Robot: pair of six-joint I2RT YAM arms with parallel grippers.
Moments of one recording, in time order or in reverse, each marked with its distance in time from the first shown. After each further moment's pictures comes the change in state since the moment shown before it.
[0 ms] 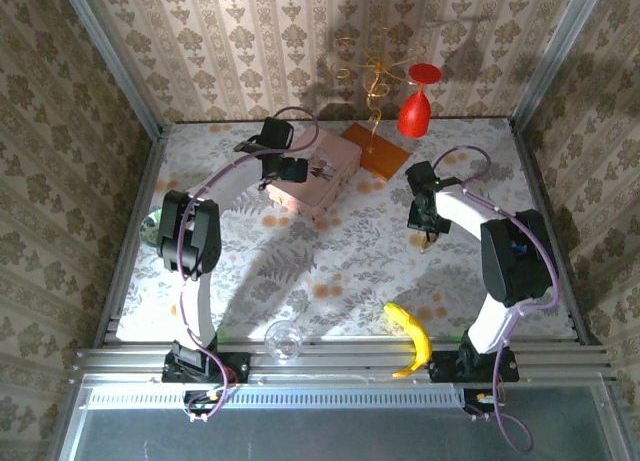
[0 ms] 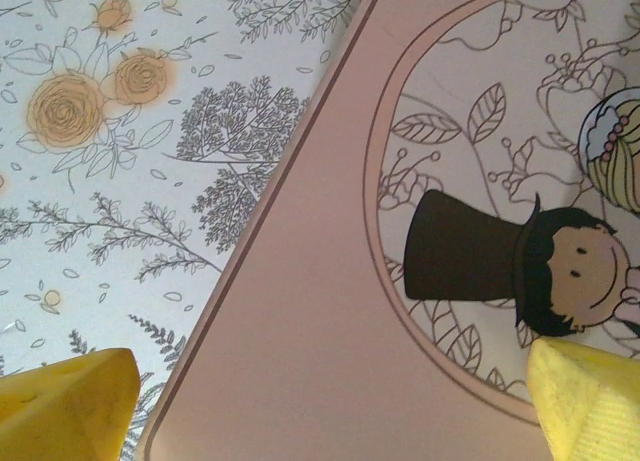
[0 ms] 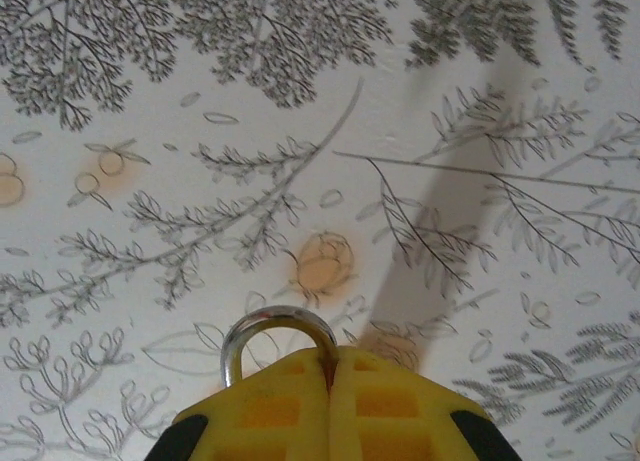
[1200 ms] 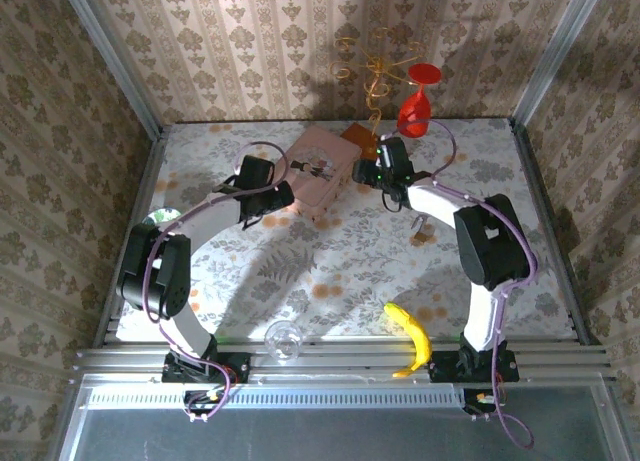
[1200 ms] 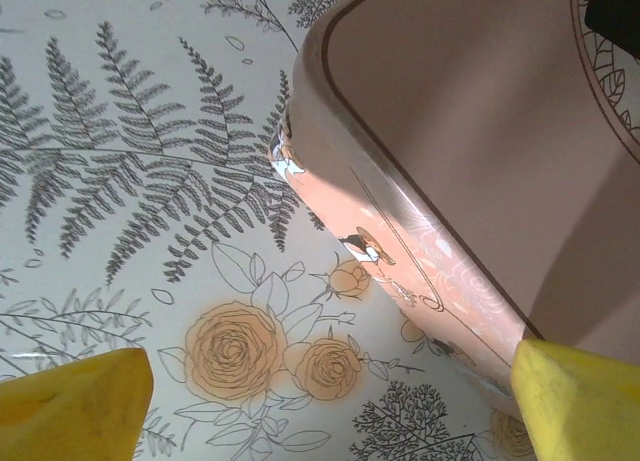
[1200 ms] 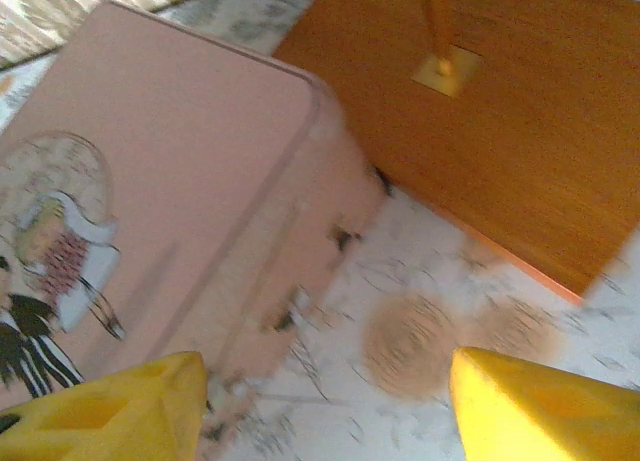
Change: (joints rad) left arm 0.009 -0.351 -0.559 0.264 0.071 -0.455; right arm 0.122 0.173 0.165 0.699 -0.256 -0.053
